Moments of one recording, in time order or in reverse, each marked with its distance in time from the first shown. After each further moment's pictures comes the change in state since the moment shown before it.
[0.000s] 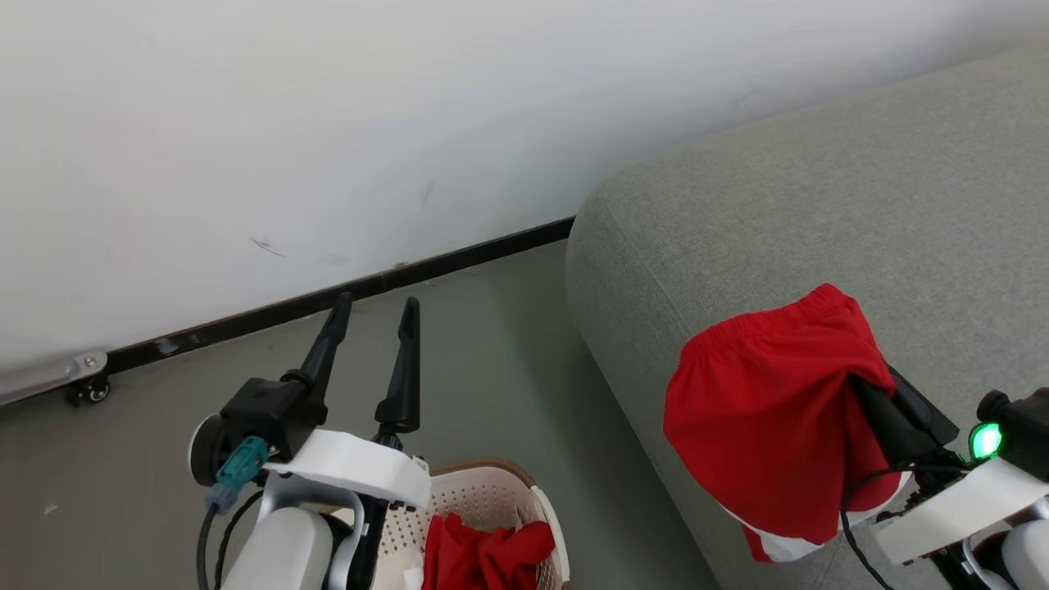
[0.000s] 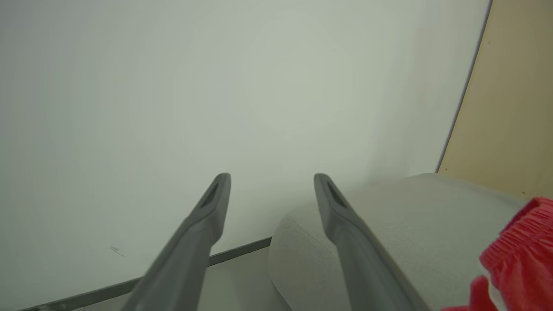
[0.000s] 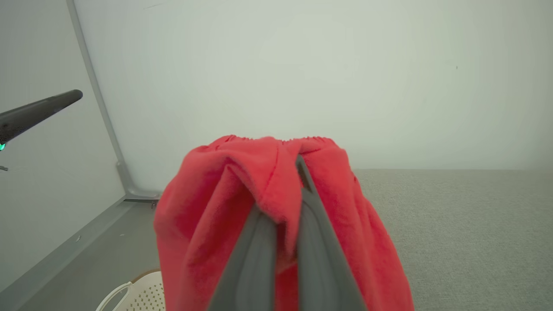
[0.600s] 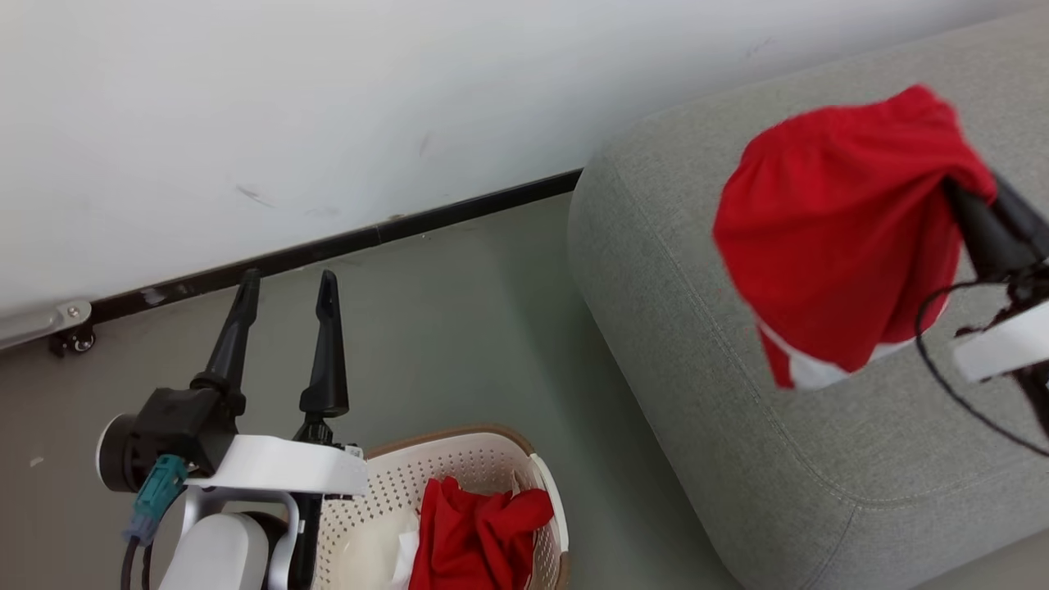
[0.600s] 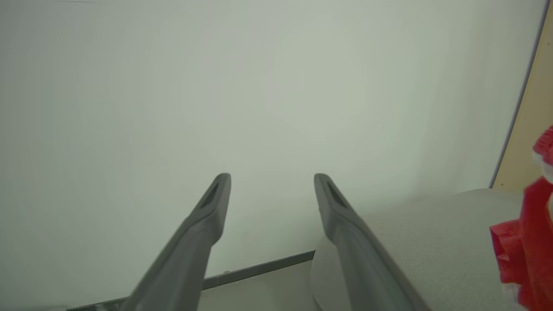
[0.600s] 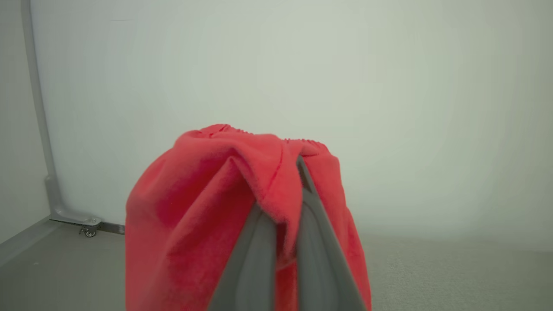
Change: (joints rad) left arm 0.048 0.062 0.095 -0.148 0.047 0.045 -0.008; right arm -0.298 -0.058 -0.061 0.041 -0.026 0.000 0.089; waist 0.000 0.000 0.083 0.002
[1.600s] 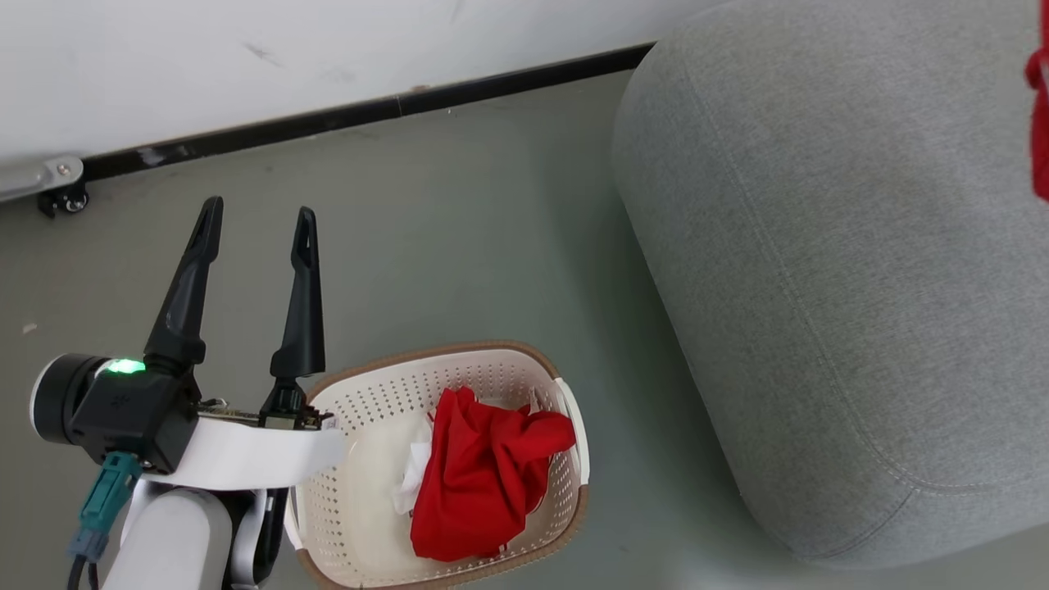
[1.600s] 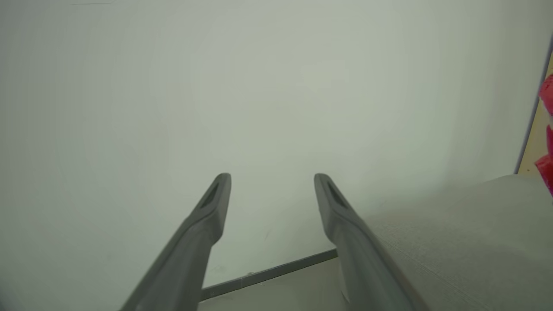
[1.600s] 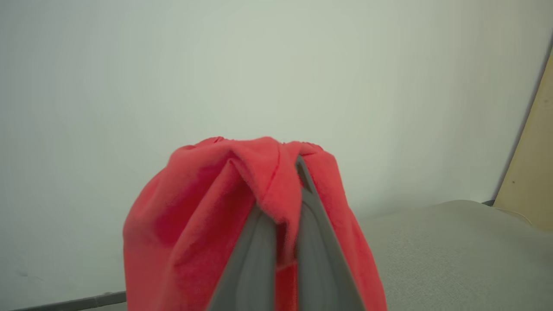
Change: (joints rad) left arm -0.035 0.076 0.001 -0.196 0.062 -0.002 0.020; right arm -0.425 -0.077 -0.296 0.412 -0.017 0.000 0.099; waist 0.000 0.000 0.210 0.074
